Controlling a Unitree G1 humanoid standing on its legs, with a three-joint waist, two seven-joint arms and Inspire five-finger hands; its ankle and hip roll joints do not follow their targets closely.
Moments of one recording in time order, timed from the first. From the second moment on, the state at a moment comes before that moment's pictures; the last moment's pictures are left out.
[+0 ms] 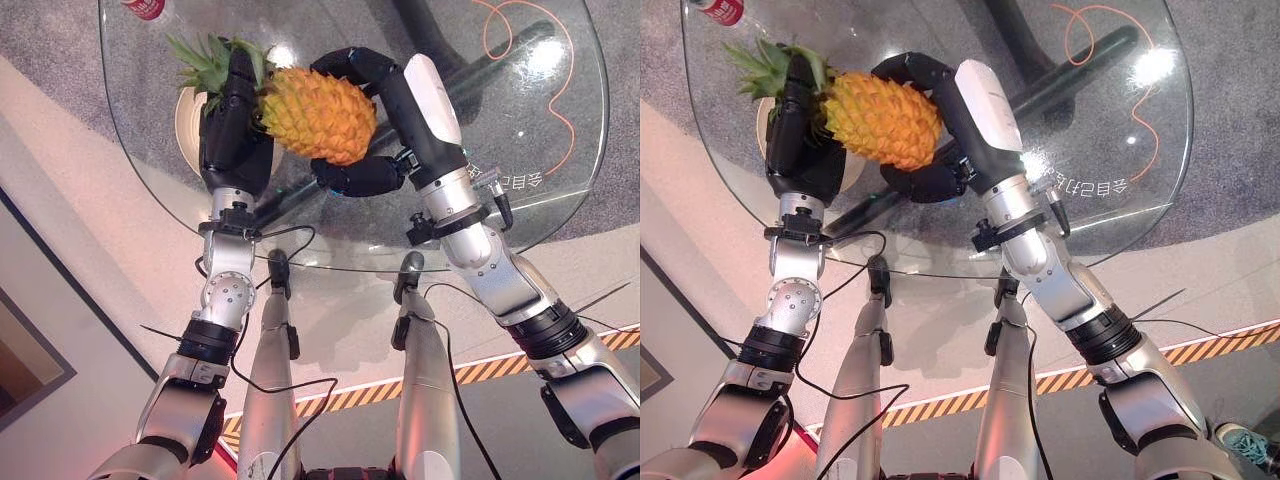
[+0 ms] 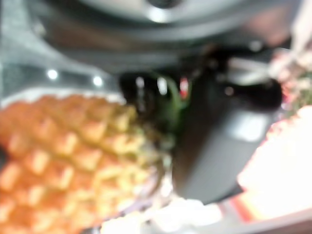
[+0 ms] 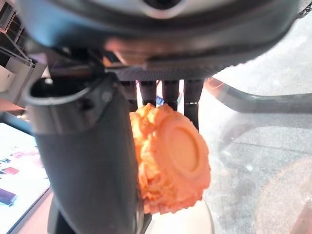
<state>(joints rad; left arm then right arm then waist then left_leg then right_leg) -0.68 0.28 -0.14 0.24 -1.33 -0.34 -0.14 -0.79 -0.59 0.47 0.00 -0.19 -0.15 -0.29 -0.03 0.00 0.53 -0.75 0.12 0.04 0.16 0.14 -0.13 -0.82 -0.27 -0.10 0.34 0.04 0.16</state>
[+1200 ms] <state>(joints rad) -0.72 0.18 -0.12 0.23 -1.28 -0.57 0.00 -0.77 -0.54 0.48 0.01 -0.22 -0.11 -0.37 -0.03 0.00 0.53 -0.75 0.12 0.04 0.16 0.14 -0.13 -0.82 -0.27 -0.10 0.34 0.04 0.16</state>
